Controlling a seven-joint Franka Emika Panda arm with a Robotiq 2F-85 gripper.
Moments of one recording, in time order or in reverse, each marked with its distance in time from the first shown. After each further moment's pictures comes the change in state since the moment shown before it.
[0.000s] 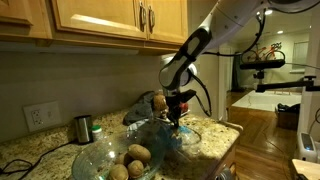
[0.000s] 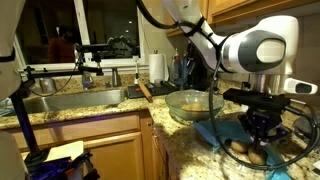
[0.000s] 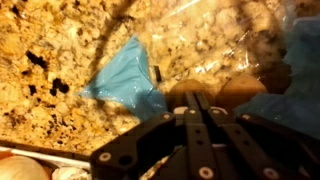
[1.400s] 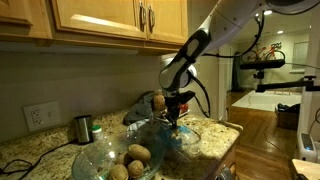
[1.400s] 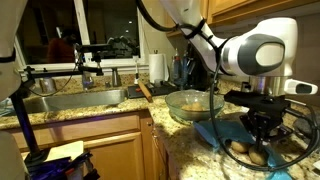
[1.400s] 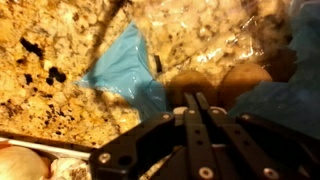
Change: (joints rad) arm -0.003 0.013 0.005 -0.001 0.006 0.056 -0.001
